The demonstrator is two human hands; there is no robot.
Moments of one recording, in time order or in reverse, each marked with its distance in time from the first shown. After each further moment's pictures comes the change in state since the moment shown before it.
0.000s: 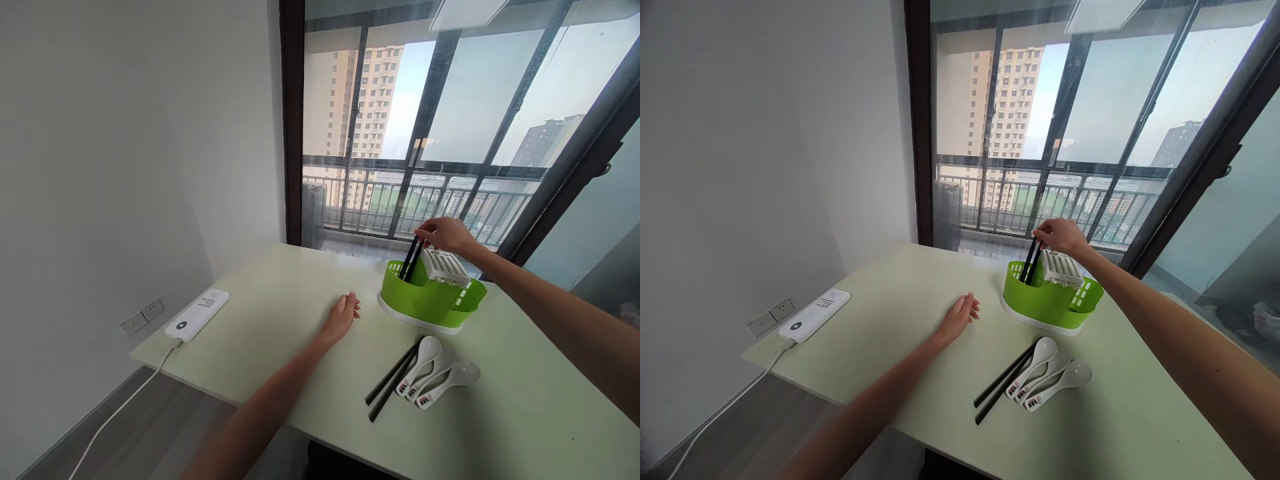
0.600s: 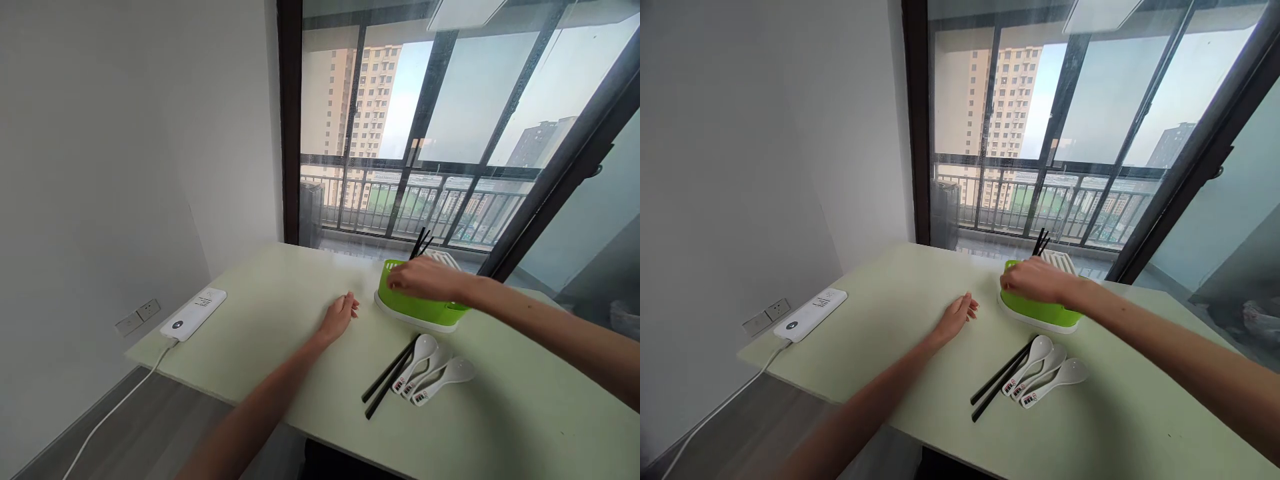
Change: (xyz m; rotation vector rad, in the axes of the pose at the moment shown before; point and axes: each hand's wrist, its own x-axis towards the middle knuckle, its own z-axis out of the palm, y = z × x) left_hand -0.001 0.000 -0.001 0.045 -0.034 0.031; right_hand -0.090 -0.064 0.012 -0.407 -0.296 -0.746
